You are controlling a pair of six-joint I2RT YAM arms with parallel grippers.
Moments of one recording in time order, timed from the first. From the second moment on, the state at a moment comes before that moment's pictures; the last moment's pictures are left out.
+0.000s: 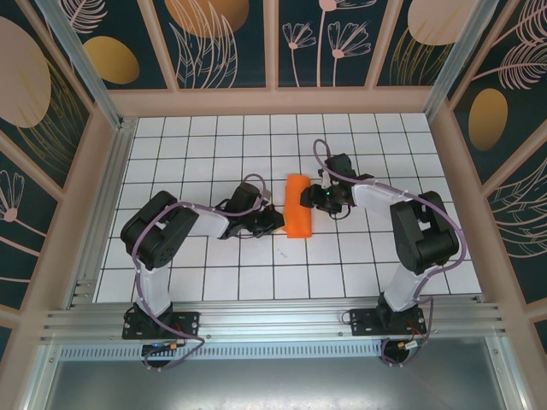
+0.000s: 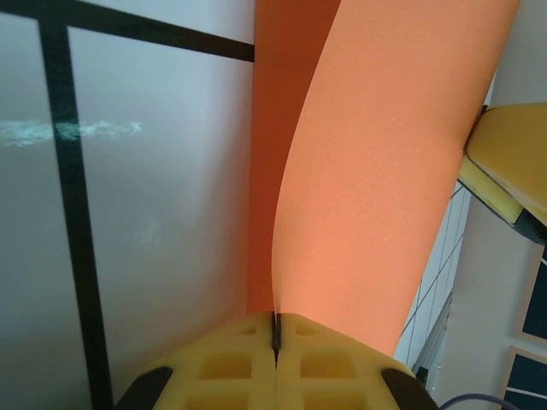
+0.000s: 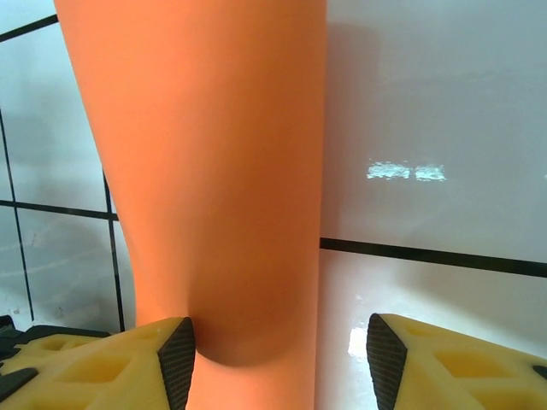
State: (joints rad) left arm -0.65 1.93 0.85 0.36 0.55 -1.05; right arm 0.39 1.74 1.01 -0.36 -0.36 0.48
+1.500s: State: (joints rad) left arm -0.62 1.75 0.84 0.20 0.25 -1.04; right arm 0.45 1.86 1.13 -0.51 -0.22 0.30
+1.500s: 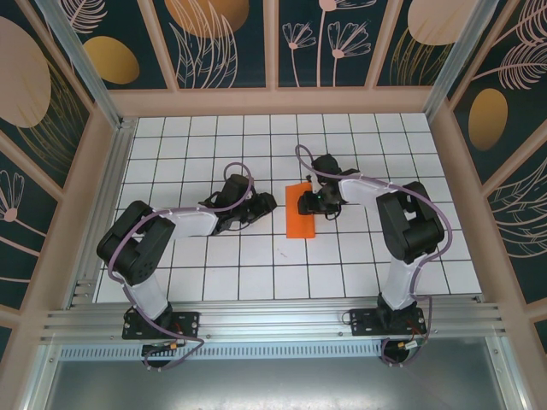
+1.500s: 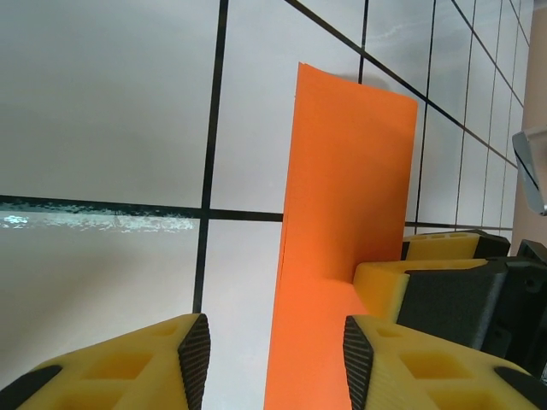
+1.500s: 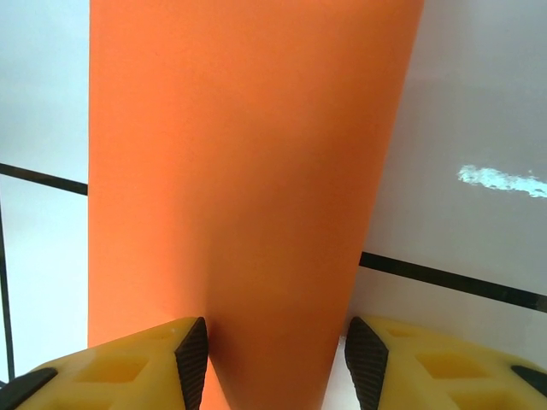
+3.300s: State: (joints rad) left arm -0.62 1.82 0.88 0.21 0.36 -1.04; right arm 0.48 1.89 1.18 -0.56 -0.16 0.29
